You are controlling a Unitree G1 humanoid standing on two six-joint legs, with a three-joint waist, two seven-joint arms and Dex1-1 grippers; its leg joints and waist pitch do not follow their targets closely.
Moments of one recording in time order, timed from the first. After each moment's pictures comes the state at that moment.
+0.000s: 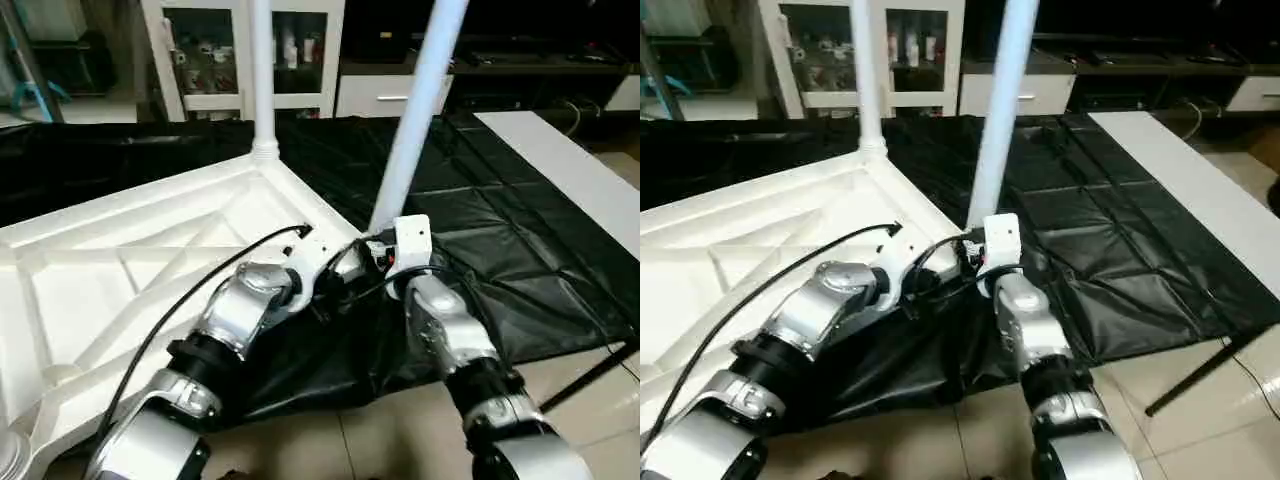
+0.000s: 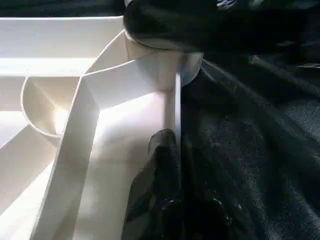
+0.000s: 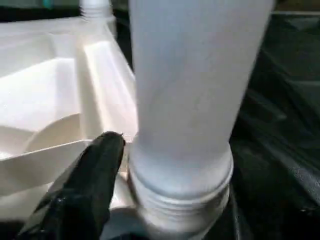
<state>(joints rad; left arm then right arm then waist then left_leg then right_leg) -0.64 0.13 -0.30 0.55 0.07 0.47 -0.62 -0.55 -0.02 0.02 0.71 0.14 0.08 0.20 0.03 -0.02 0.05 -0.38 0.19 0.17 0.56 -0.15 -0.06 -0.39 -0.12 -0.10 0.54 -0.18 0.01</state>
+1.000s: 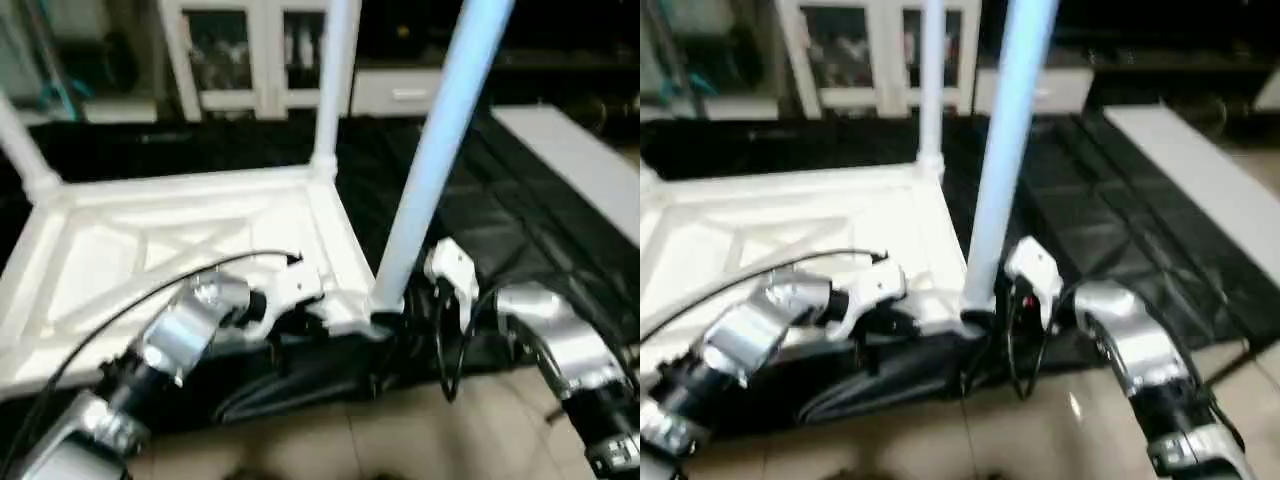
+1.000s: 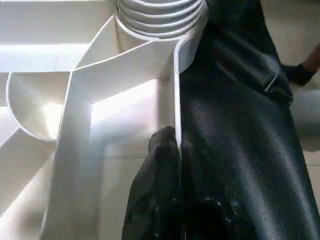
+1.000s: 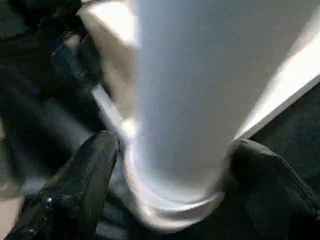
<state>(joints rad) -0.53 0.42 -0.46 0.22 0.03 0.46 -1.09 -0.38 -0.49 0.23 0.33 0.19 0.22 1.05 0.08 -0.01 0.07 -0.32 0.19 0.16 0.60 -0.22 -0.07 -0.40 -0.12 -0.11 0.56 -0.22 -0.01</state>
